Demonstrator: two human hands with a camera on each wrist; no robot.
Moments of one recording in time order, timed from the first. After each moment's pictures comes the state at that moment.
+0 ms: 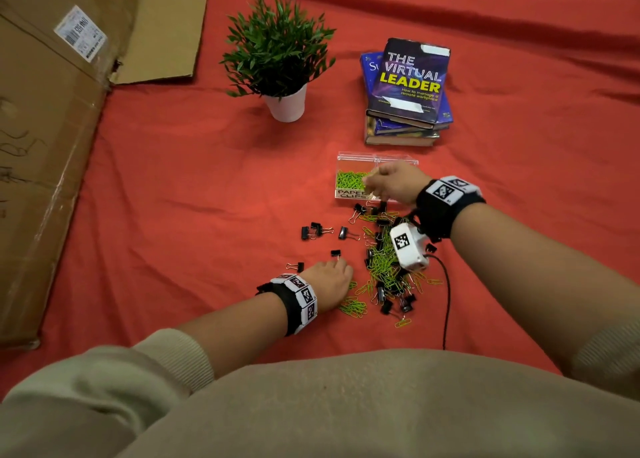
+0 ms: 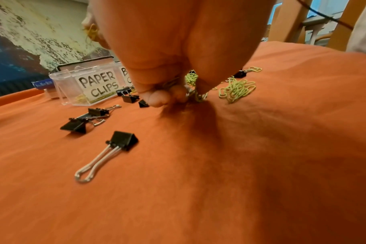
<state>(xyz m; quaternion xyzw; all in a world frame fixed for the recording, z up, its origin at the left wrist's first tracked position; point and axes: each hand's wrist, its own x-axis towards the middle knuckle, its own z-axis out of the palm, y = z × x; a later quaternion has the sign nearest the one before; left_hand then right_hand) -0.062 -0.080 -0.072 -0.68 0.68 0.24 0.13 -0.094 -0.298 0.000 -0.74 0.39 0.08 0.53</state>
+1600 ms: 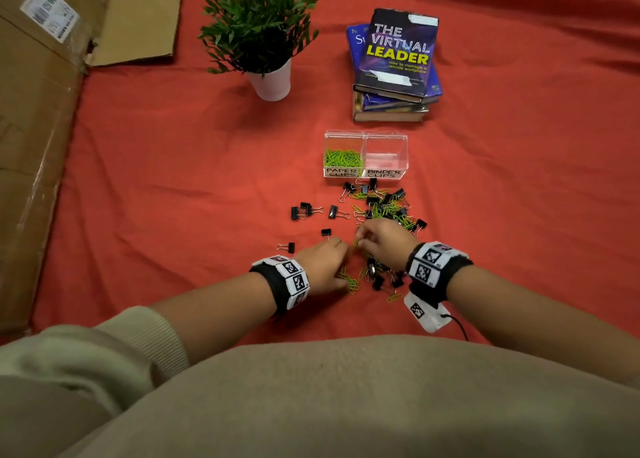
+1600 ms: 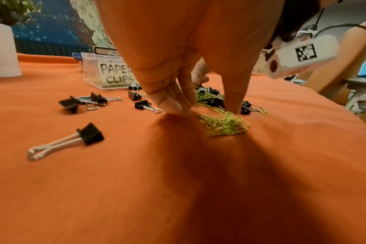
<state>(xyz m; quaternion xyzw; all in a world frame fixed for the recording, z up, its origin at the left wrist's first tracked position) -0.067 -0.079 -0.062 -0.73 0.60 0.34 0.02 -0.178 -0.216 -0.054 -0.88 0.27 0.13 0.36</state>
